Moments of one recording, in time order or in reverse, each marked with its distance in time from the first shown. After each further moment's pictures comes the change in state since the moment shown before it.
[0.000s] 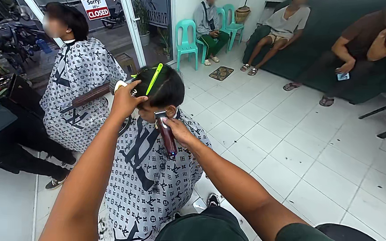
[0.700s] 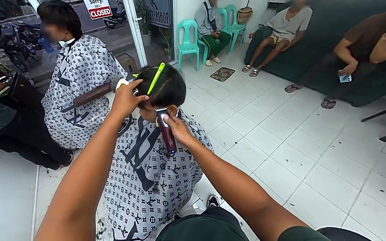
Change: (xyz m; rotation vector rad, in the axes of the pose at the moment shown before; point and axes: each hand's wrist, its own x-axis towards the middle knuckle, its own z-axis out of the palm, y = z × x) left_hand 0.004 -0.001 -0.004 0.032 -0.024 0.030; right_hand 0.002 0.002 0.002 -0.084 0.052 -0.084
